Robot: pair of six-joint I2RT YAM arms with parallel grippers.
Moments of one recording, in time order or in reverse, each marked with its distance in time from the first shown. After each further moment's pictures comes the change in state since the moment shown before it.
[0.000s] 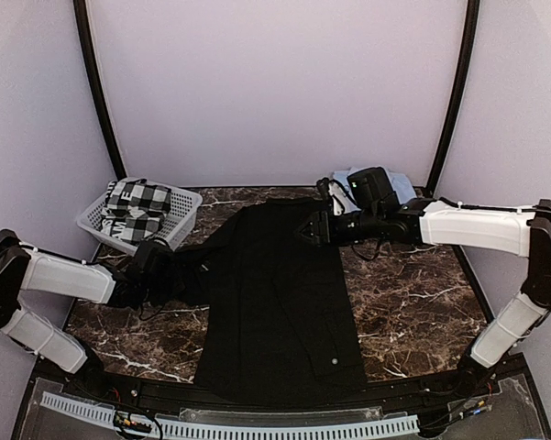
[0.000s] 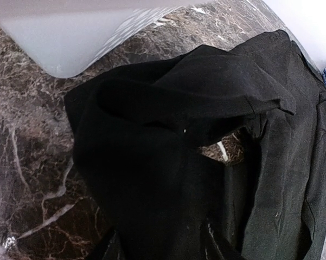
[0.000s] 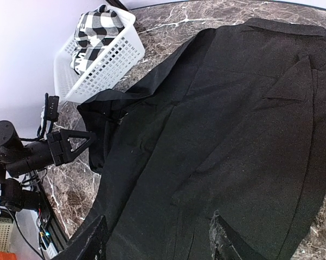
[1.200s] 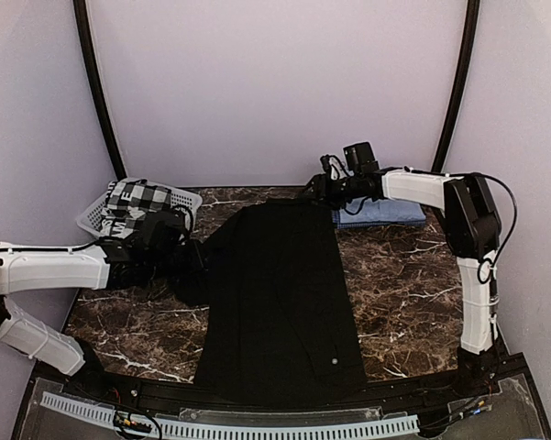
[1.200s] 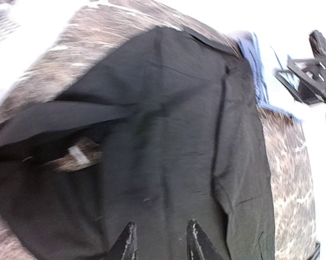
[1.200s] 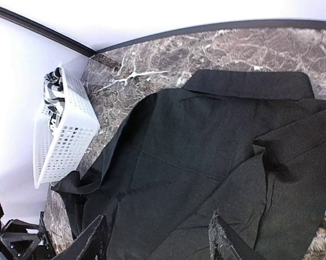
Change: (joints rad) left arm -0.159 -0.049 0.274 -0.149 0.031 0.141; right arm -0.303 0.623 0.640 -0.059 -0.282 0.025
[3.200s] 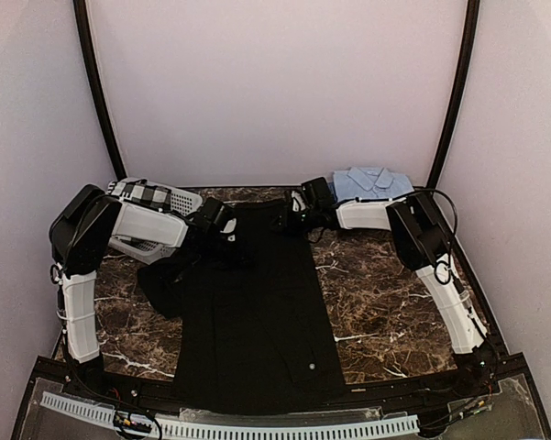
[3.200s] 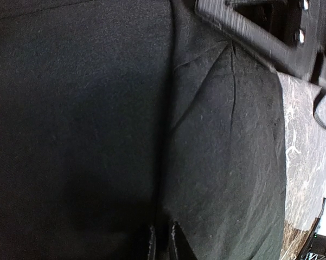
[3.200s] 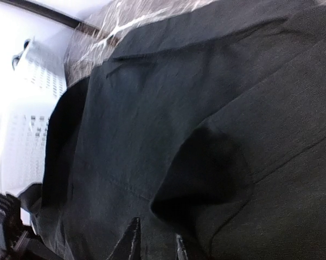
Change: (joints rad) left arm 0.135 0.696 0.504 -0.061 0.481 0.201; right arm 0.147 0.370 0.226 0.132 0.056 0.095
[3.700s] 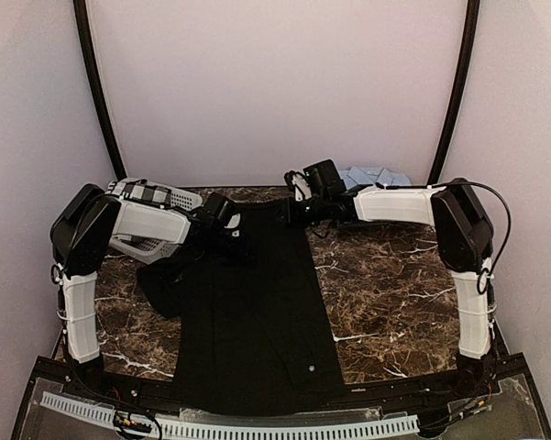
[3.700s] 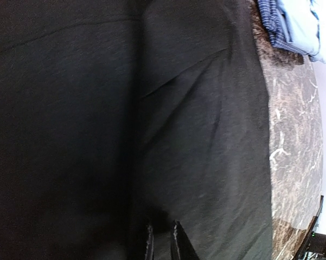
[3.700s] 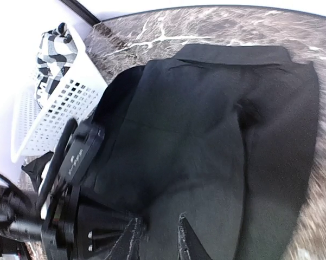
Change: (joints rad) left arm -0.015 0.001 0.060 -0.018 -0.002 0.014; right arm 0.109 -0.483 -0.402 -0.051 0.239 -0.135
